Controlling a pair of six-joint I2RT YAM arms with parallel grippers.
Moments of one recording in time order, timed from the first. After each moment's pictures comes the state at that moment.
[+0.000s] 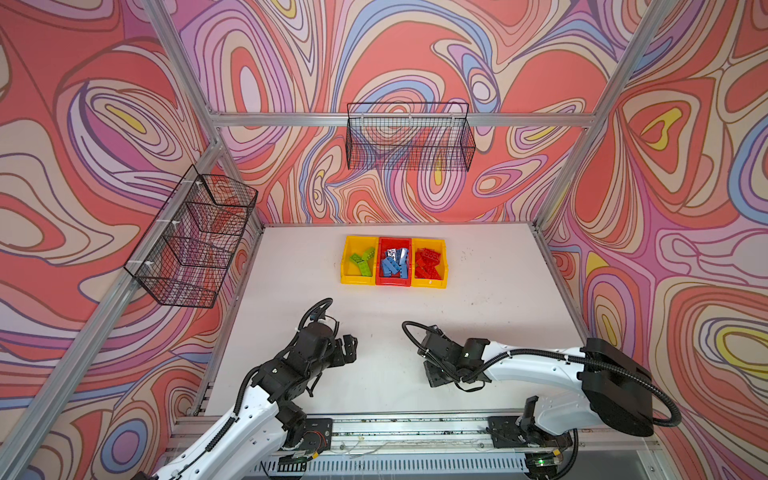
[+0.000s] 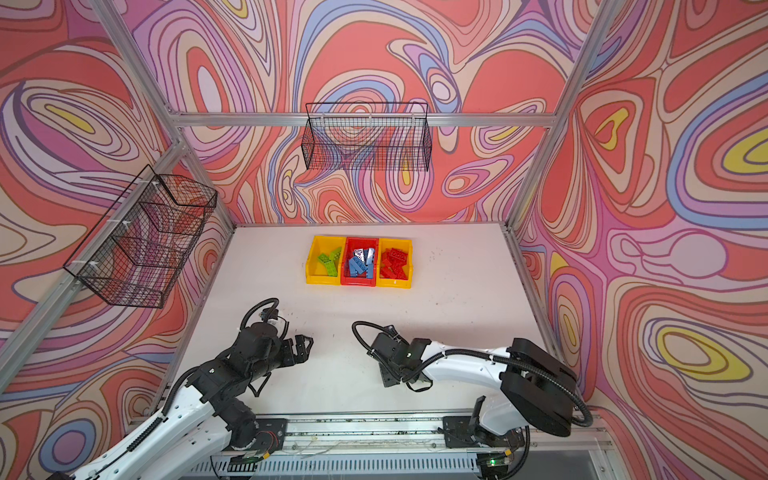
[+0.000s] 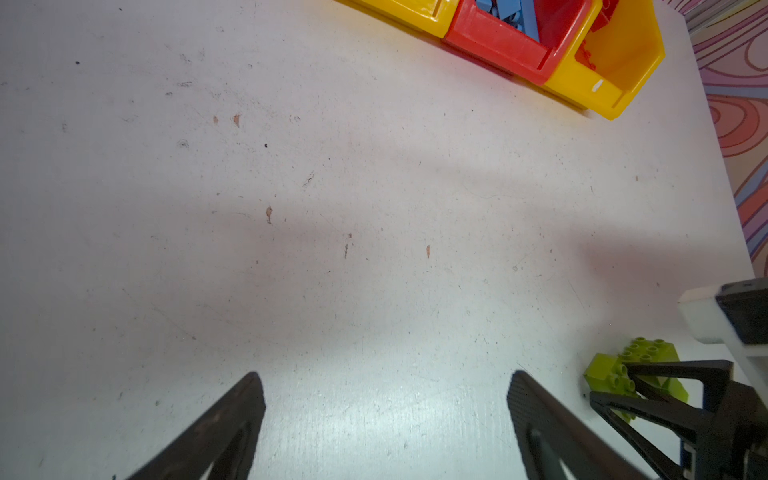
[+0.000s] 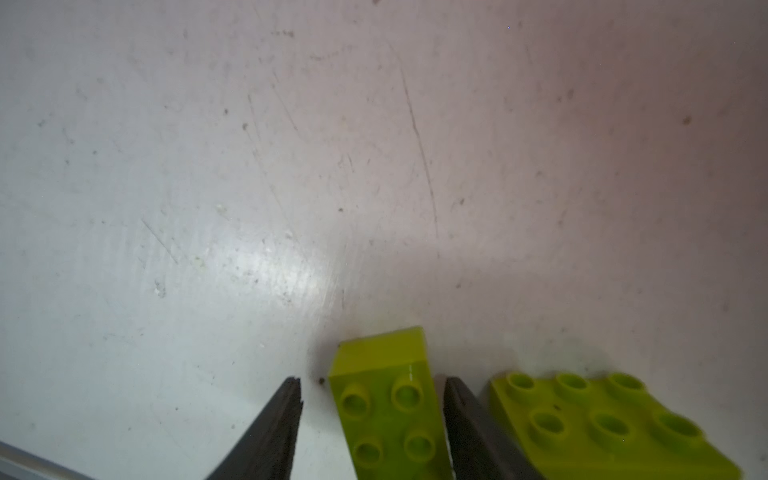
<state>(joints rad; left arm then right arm) -0.58 0.65 0.44 -0.58 -0.08 -0.70 1.05 1.43 0.70 -0.56 0.12 0.75</state>
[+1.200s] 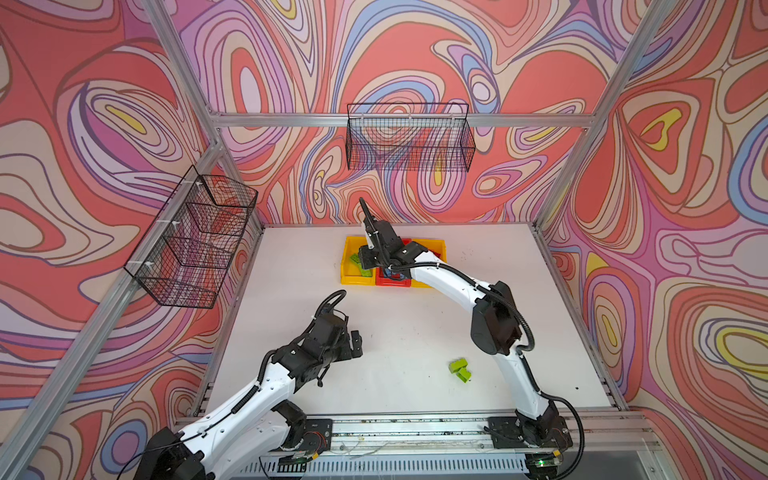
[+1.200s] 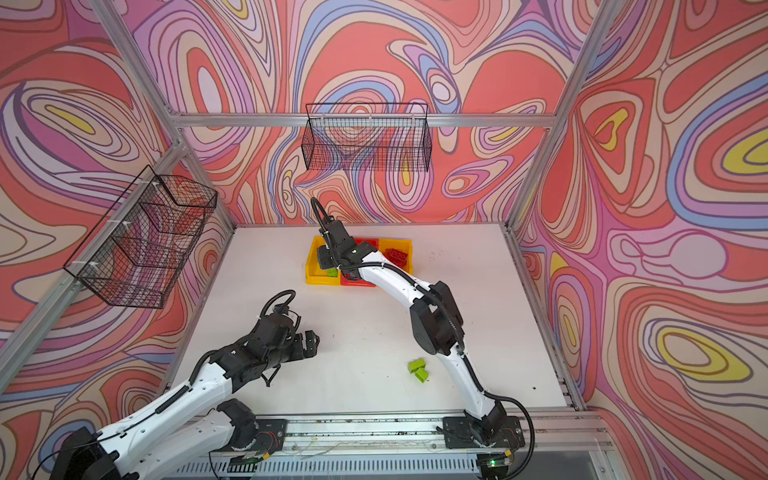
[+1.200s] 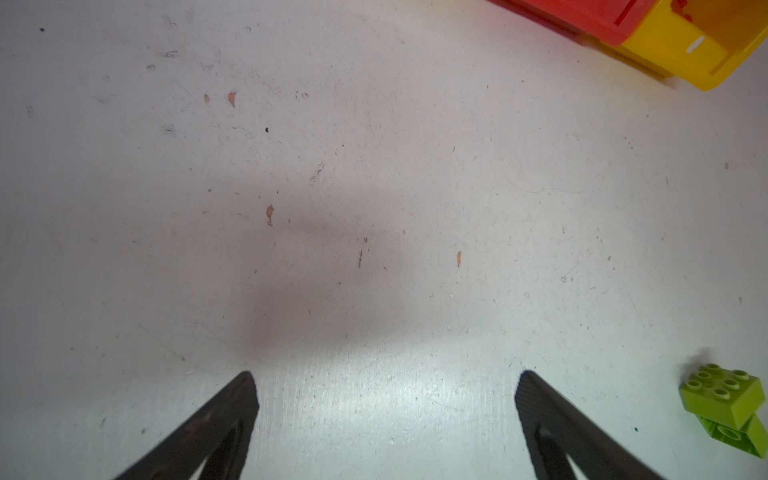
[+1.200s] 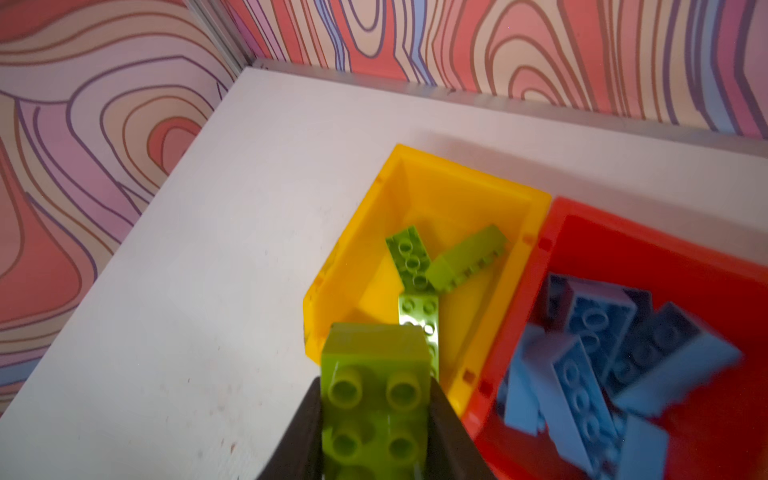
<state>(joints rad) -0.57 0.90 0.48 -0.50 -0.10 -0.70 0.72 2.38 2.24 -0.50 0.03 0.34</state>
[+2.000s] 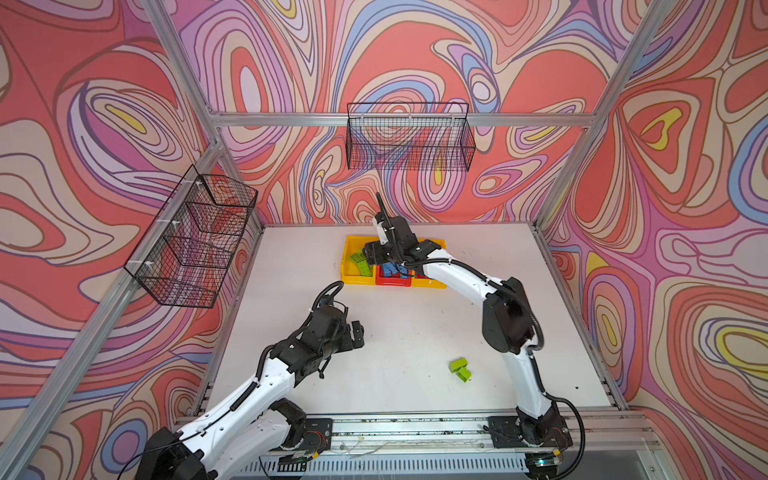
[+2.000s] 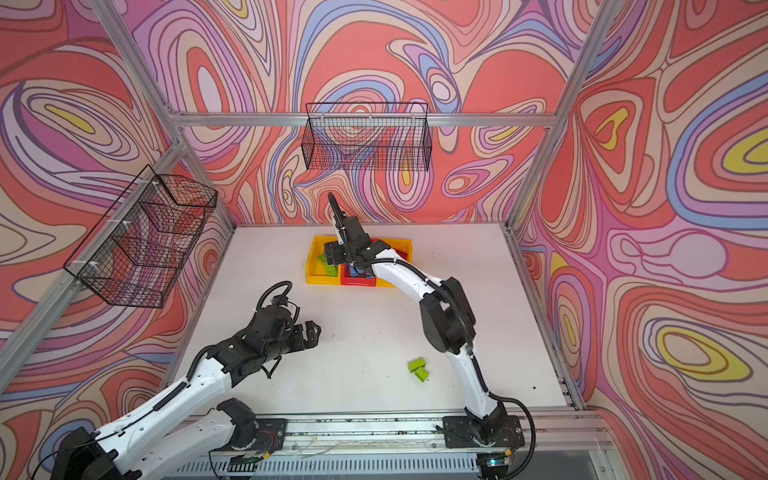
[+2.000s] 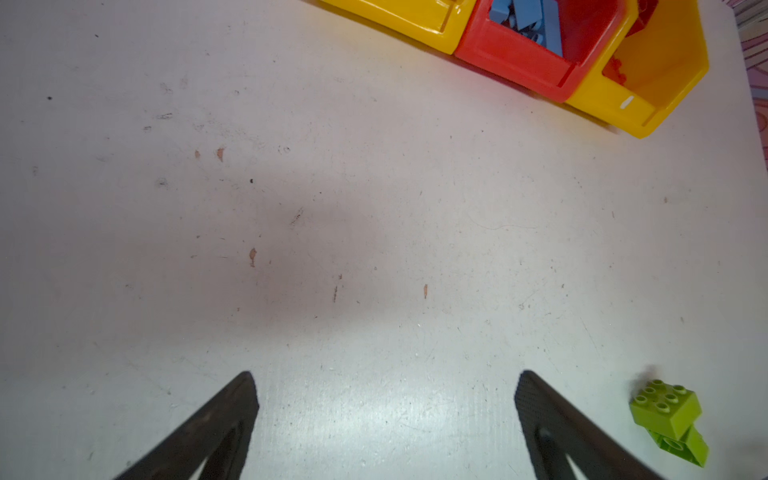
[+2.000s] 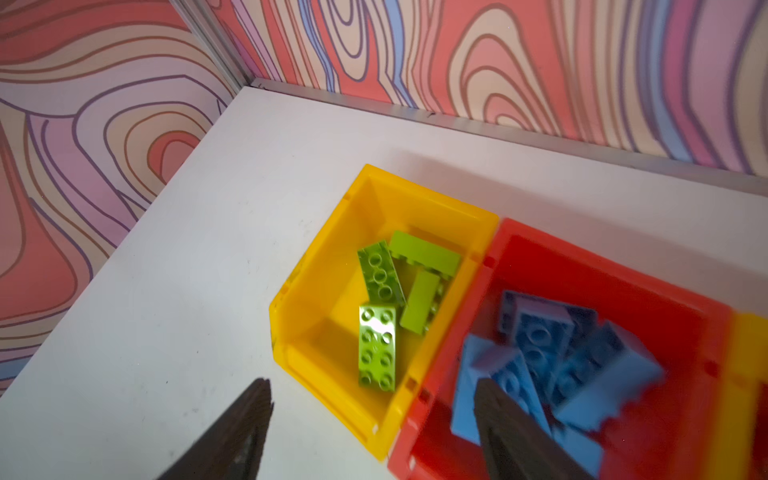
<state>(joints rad) -0.55 0.91 0.54 -0.46 -0.07 -0.69 0.67 2.11 1.86 -0.38 0.01 0.31</state>
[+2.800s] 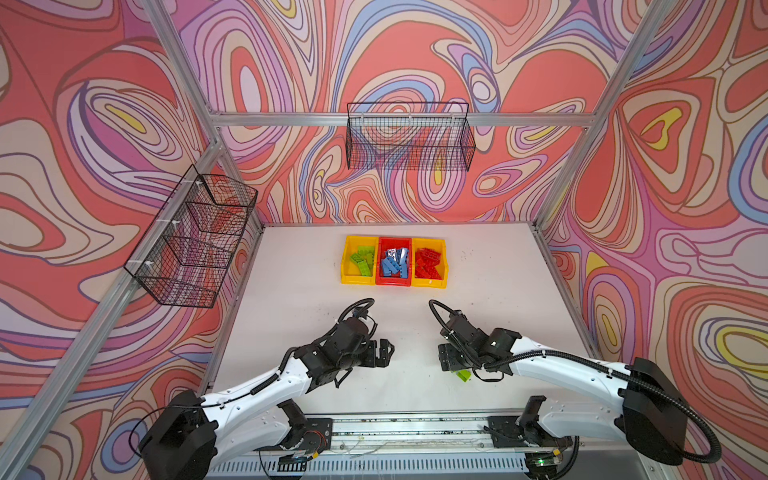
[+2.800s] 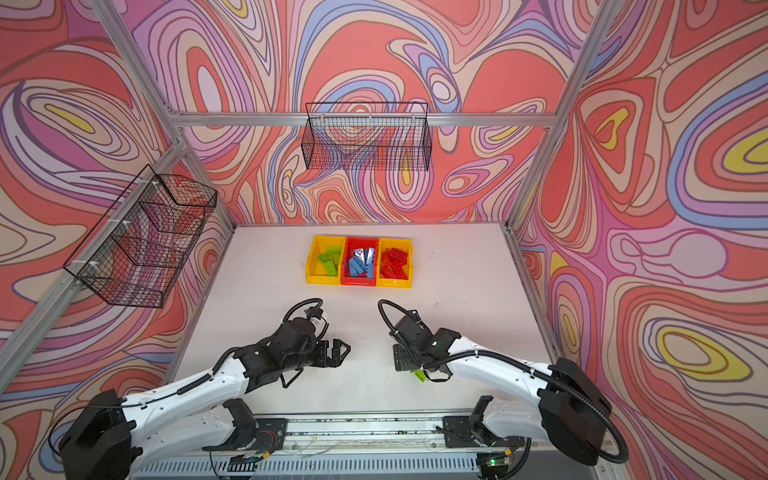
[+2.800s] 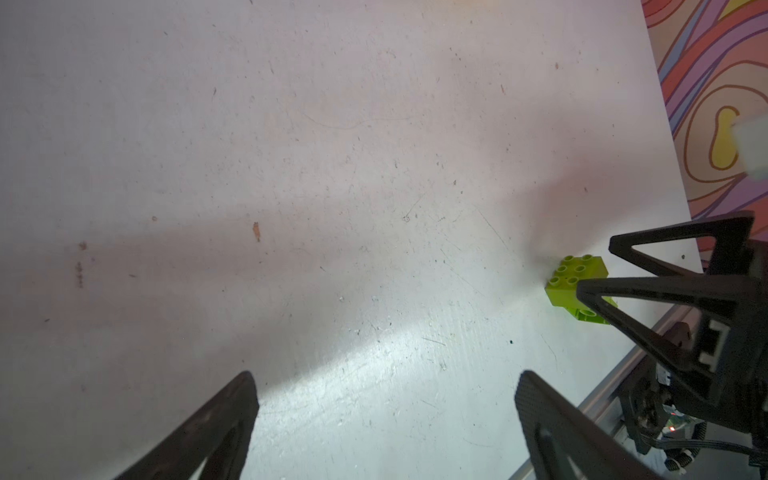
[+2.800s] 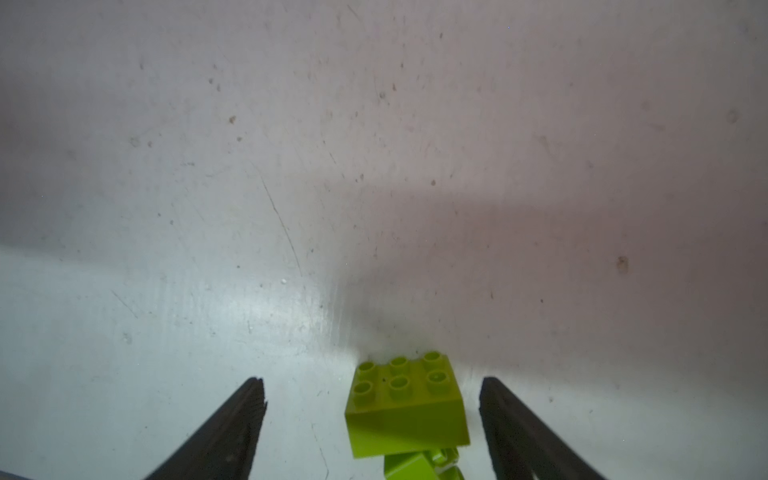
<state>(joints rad) -0.81 1.04 0.48 -0.24 0.03 -0.73 0.87 1.23 0.66 -0.67 0.17 0.72</state>
